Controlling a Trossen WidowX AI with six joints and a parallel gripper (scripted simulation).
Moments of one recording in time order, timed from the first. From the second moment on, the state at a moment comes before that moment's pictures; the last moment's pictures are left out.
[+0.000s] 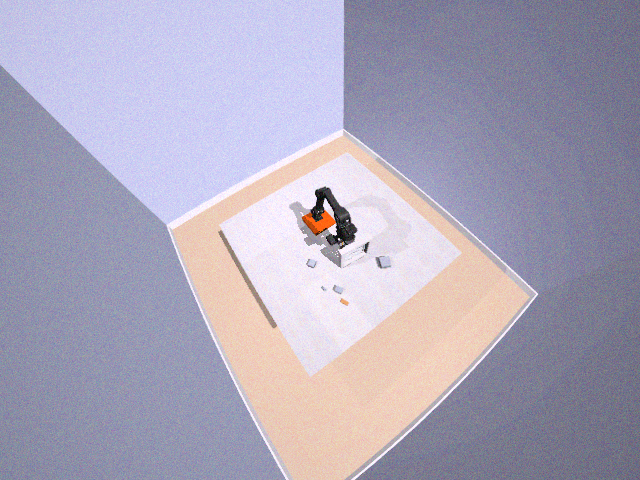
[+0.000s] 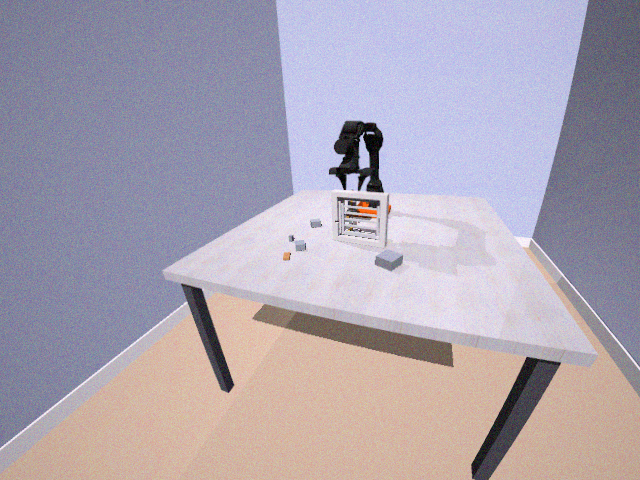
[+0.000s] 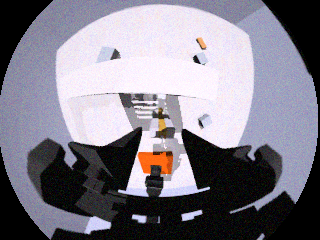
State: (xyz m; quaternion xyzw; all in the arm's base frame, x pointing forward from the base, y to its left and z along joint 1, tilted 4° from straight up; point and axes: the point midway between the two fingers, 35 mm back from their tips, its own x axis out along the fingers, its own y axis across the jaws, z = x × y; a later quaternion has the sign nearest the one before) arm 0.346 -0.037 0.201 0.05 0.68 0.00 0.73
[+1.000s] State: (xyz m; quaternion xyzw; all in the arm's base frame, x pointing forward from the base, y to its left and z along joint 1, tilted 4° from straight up) arm 0.346 -0.034 0.161 0.05 0.70 0.00 0.71
